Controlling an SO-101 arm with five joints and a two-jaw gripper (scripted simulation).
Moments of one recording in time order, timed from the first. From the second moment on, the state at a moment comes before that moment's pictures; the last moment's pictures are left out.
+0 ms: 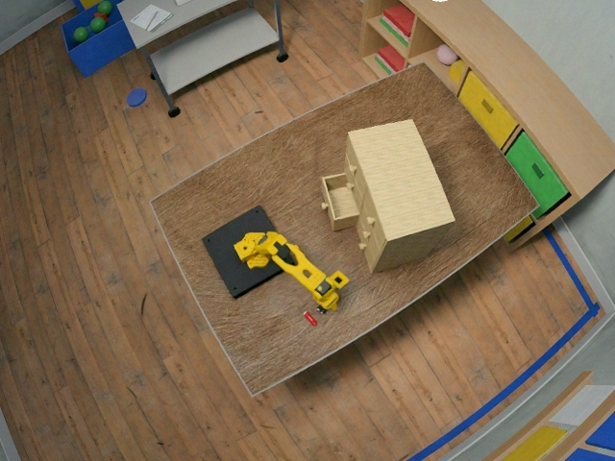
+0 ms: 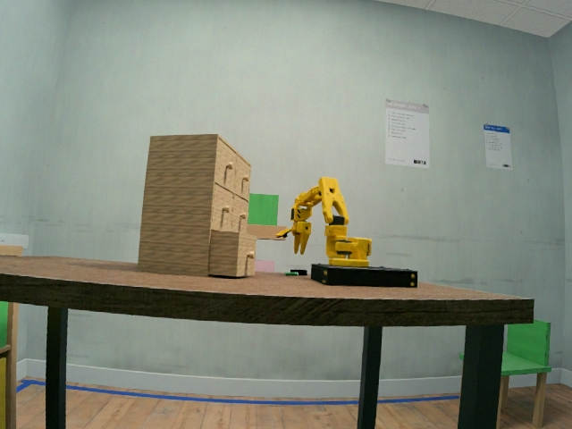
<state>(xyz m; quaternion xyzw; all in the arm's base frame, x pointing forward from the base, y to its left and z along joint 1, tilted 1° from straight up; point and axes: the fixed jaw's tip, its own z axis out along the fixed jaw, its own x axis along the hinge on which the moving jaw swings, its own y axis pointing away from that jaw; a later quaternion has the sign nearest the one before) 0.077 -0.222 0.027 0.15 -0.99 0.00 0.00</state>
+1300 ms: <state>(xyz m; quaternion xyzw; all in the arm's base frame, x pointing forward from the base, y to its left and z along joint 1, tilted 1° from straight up) 0.078 -0.225 0.017 0.15 -0.99 0.01 0.00</state>
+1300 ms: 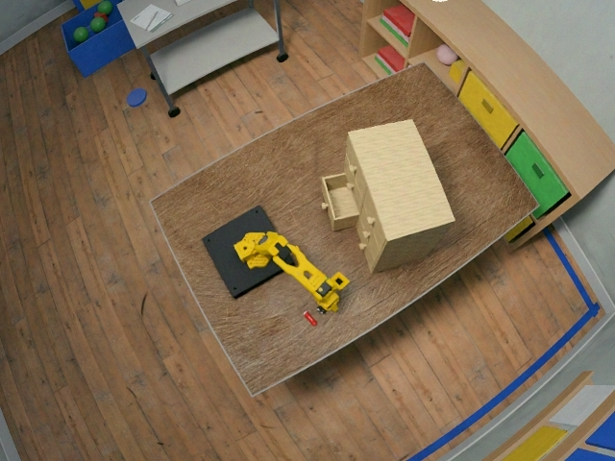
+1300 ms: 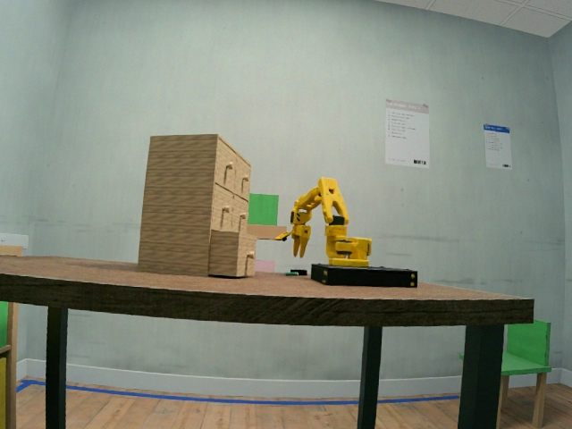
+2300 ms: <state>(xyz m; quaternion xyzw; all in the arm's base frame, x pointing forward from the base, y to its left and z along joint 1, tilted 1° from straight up) 0.075 -0.221 0.007 0.15 -0.99 0.00 0.00</state>
